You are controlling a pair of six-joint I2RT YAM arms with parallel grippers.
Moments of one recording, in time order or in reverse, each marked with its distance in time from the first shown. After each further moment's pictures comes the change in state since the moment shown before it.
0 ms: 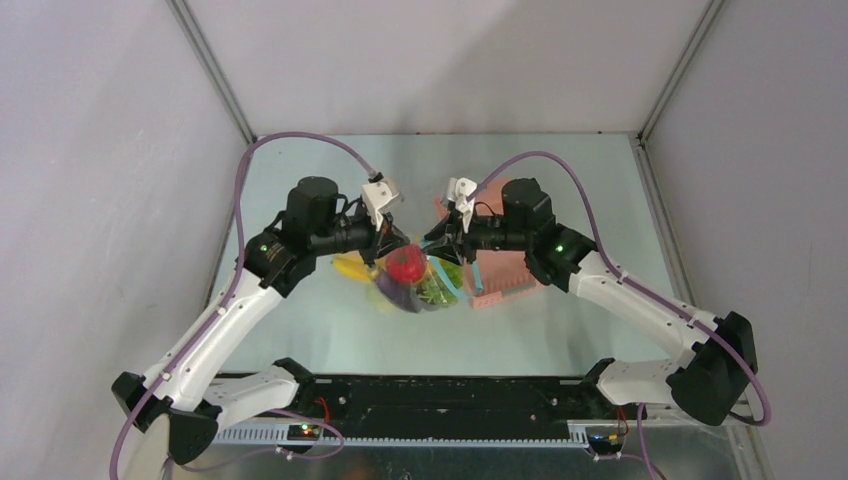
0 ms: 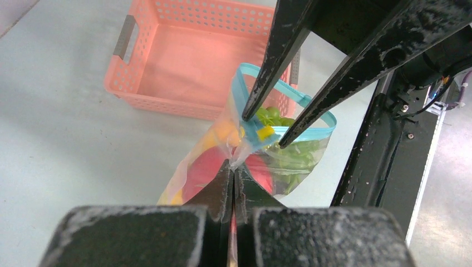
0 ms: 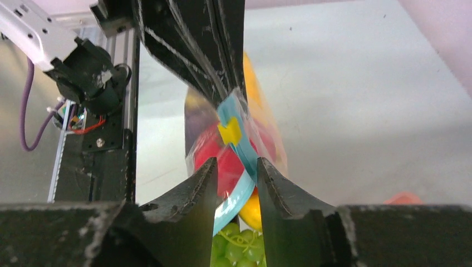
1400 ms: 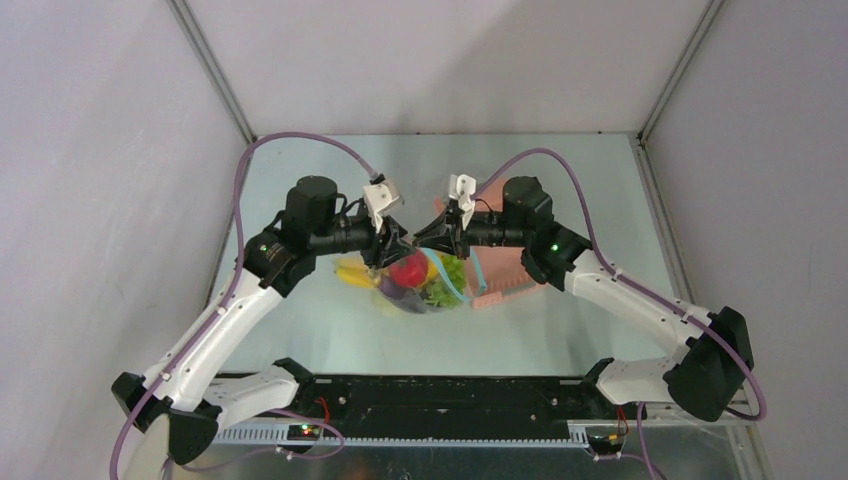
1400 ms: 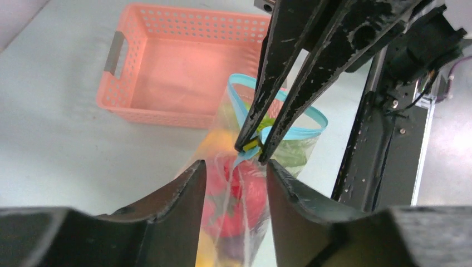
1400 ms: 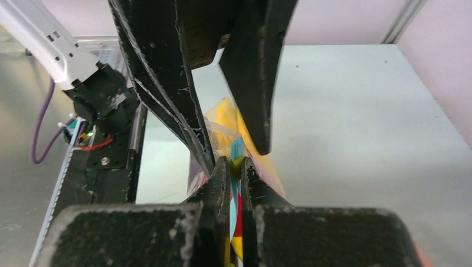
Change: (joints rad) left arm 0.001 0.000 0.000 0.014 0.053 0.028; right arm 0.005 0.021 -0.002 0.193 -0.066 0.028
